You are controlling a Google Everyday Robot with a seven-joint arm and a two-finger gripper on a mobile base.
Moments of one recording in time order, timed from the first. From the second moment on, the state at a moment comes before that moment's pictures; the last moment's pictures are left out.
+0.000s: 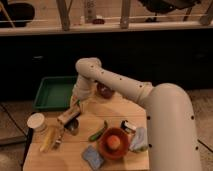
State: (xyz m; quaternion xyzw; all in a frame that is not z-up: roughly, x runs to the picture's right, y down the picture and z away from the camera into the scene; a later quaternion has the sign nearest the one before) arm -0.150 0.108 0.777 -0.33 -0.39 -0.38 0.77
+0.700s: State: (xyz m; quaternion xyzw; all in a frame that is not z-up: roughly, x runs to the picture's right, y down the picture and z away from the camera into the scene) arm -0.164 0.120 0.776 -0.35 -0.37 -0.41 0.76
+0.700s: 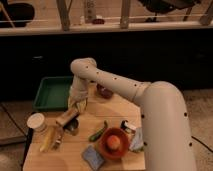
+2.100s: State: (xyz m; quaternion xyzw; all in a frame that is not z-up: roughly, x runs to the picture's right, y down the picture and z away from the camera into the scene) arm -0.159 0.126 0.770 -0.35 -0.36 -0.41 0.76
